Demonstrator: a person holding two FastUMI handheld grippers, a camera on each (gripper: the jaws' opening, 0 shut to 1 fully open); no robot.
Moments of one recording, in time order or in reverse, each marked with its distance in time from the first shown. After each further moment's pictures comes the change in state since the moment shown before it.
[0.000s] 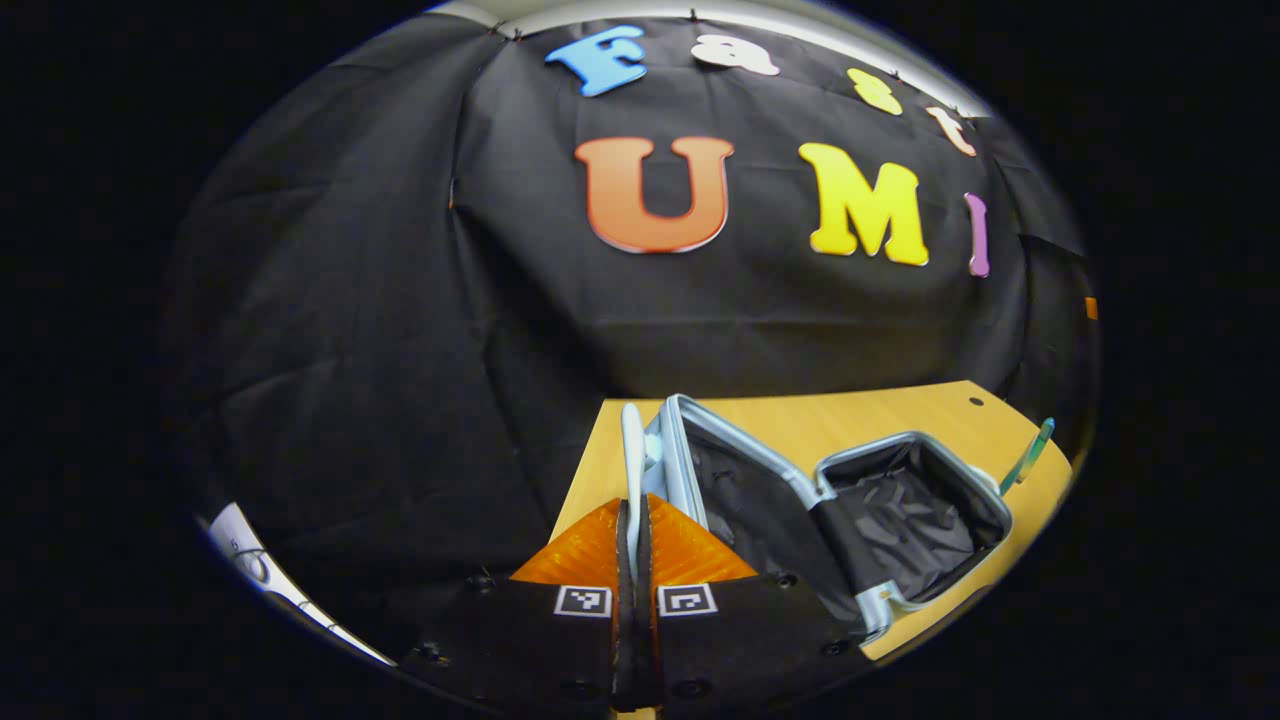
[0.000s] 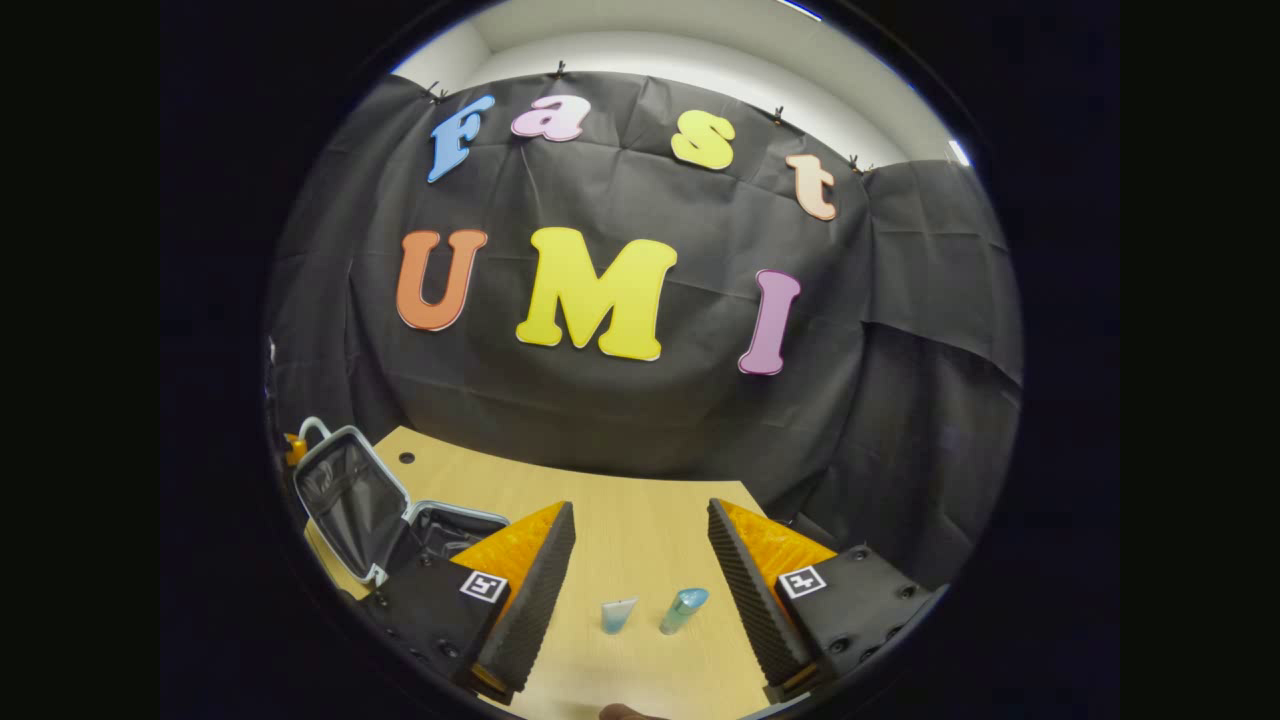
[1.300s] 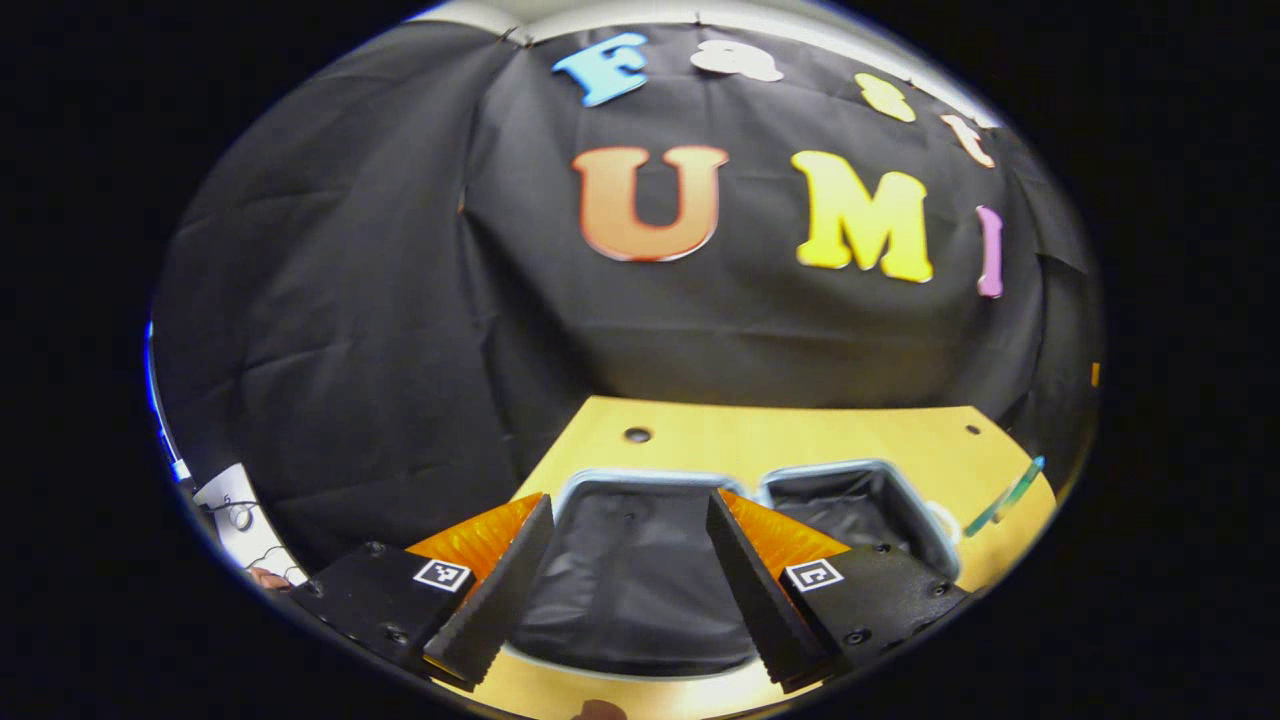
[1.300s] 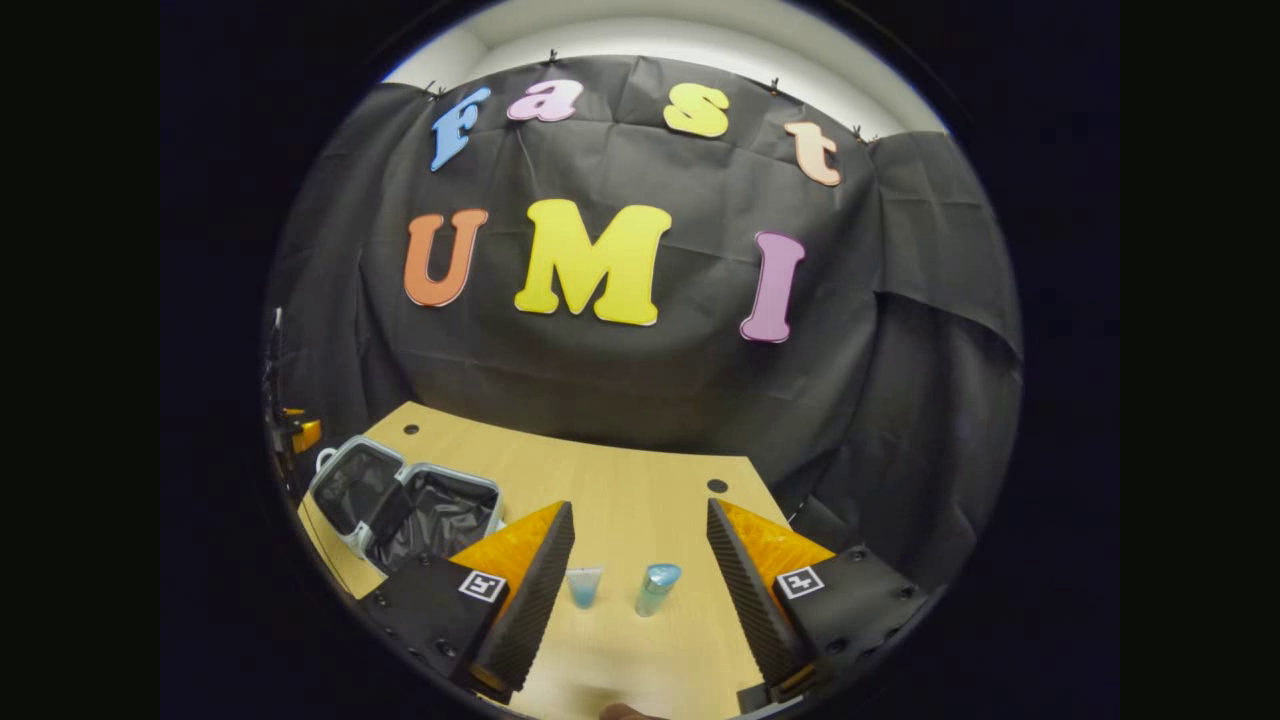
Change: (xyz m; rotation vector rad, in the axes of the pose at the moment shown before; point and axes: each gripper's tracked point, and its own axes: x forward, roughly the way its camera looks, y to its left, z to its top) left arm -0.061 -0.175 0.064 -0.012 -0.126 0.031; right arm 0.018 -0.080 -0.052 0.002 0.063 0.096
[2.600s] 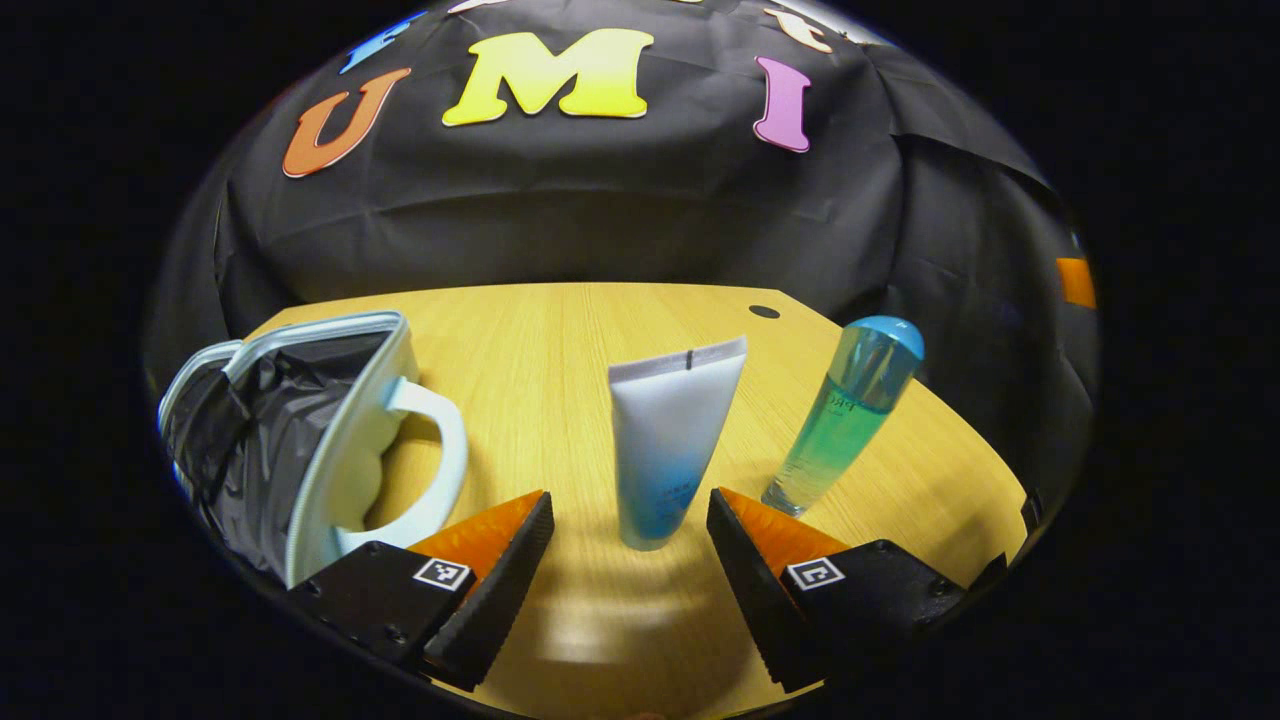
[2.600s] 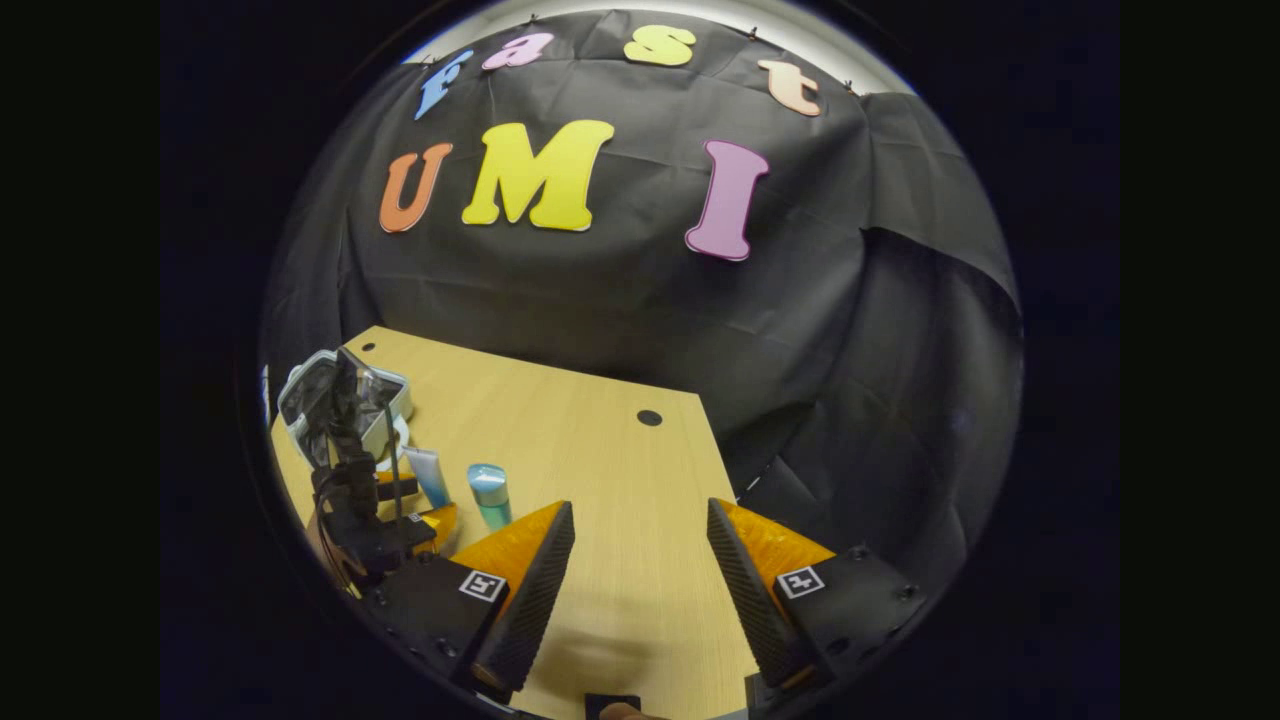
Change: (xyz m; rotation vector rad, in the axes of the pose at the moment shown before) left arm 0.057 -0.413 -0.204 0.064 0.268 -0.383; right arm 0.062 -0.169 -0.113 -0.057 0.160 -0.032
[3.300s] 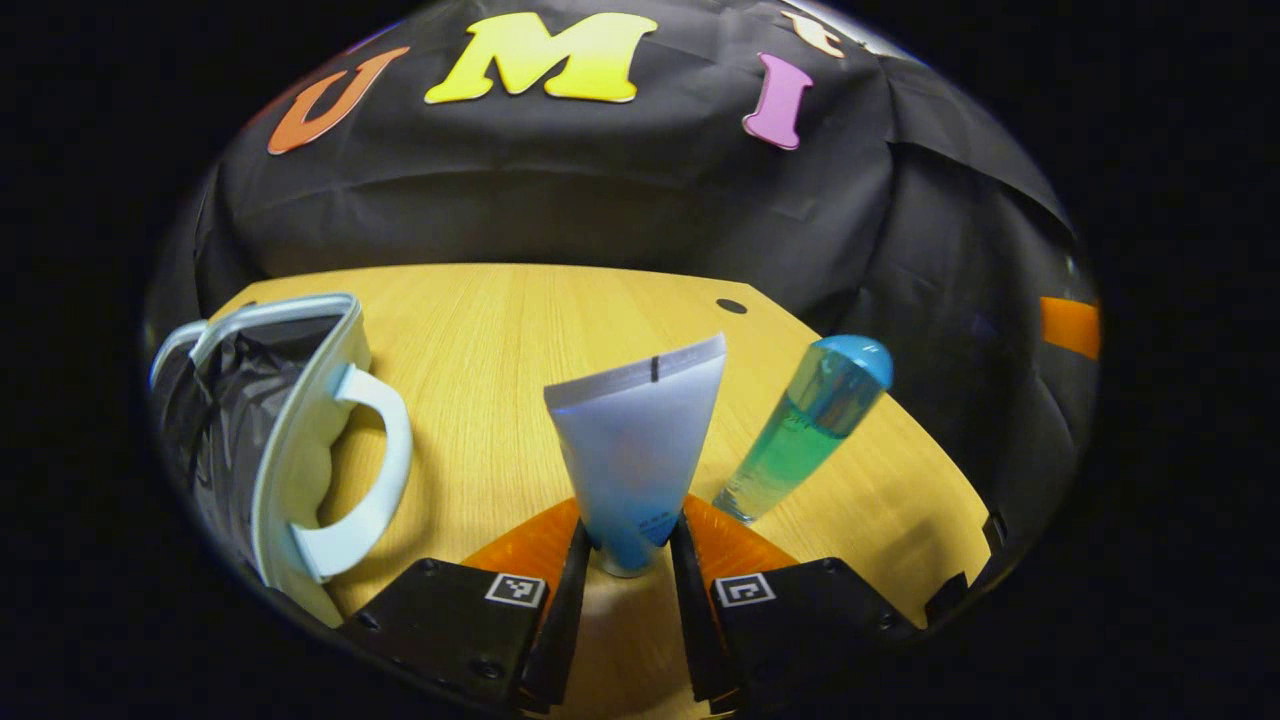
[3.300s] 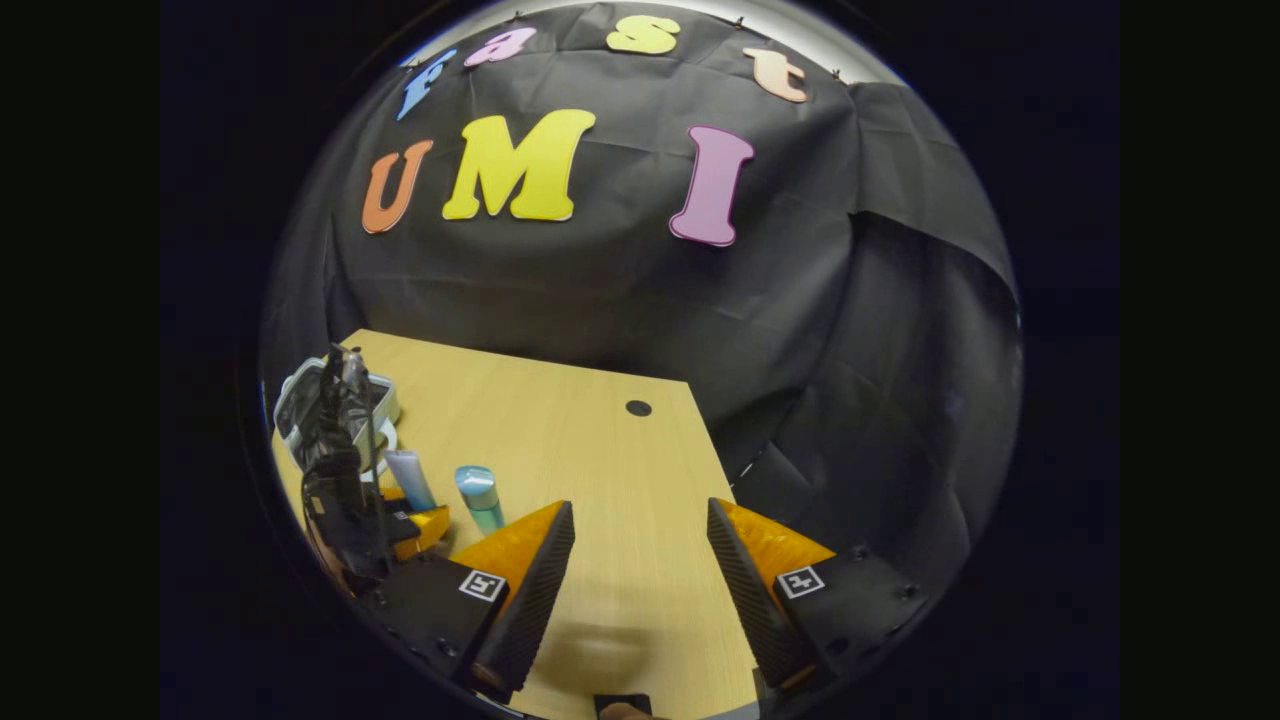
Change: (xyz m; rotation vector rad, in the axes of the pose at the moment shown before) left arm -0.028 -0.024 0.021 0.004 0.039 -0.127; right arm 0.003 0.002 0.001 0.035 0.023 -0.043
